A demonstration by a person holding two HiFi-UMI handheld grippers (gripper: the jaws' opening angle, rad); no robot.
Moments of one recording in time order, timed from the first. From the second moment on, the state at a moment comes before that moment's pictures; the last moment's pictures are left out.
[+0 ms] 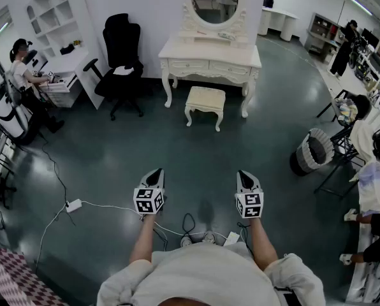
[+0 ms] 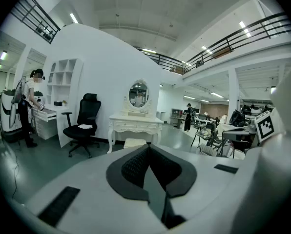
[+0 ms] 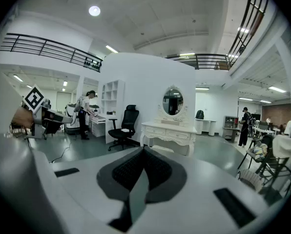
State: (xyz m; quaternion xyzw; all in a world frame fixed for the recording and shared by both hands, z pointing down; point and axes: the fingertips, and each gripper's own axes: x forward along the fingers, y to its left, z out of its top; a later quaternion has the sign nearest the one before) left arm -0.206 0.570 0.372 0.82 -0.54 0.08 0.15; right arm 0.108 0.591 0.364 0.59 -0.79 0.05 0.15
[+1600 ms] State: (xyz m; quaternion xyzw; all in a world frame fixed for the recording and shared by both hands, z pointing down) left arm -0.142 0.547 0.398 0.82 -0.54 0.09 0.17; right arm 0.142 0.543 0.388 0.52 -0.84 0.06 0.14
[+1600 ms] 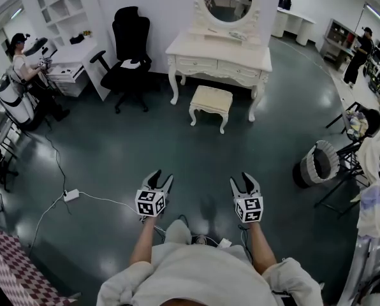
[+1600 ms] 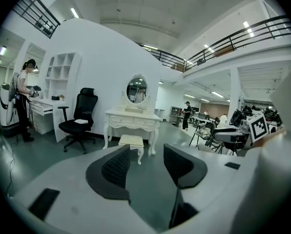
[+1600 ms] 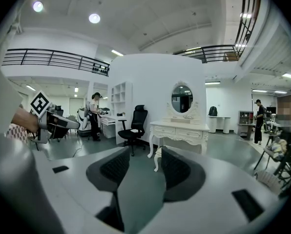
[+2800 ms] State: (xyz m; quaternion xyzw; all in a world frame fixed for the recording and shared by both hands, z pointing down) left arm -0.180 0.298 0.420 0.83 -0.51 0.08 0.19; right arm 0.104 0.316 0.406 0.54 -0.82 0.06 0.17
